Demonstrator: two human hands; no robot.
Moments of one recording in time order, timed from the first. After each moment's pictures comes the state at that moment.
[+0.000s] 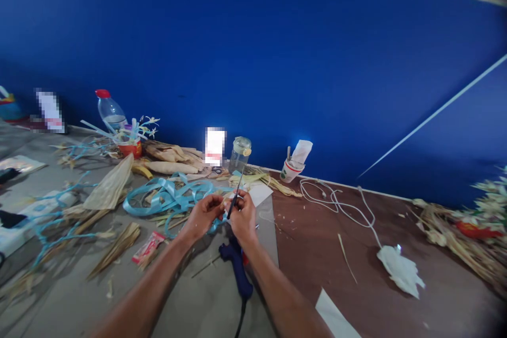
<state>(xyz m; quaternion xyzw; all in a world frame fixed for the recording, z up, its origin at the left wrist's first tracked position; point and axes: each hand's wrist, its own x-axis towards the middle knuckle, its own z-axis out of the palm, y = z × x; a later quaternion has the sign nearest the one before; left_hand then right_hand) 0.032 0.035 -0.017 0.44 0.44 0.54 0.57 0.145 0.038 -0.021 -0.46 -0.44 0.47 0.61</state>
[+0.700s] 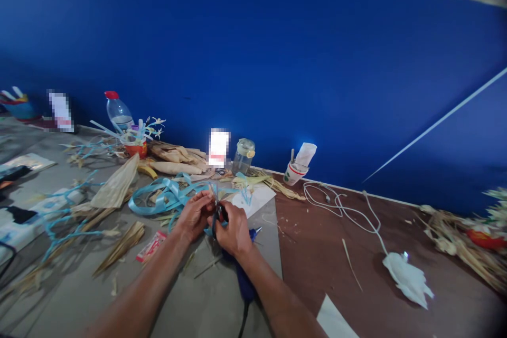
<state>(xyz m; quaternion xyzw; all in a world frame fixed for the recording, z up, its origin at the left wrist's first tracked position) 0.016 0.033 -0.005 0.23 0.35 0.60 0.68 0.142 0.014 -0.014 -0.50 -0.76 0.20 0.38</state>
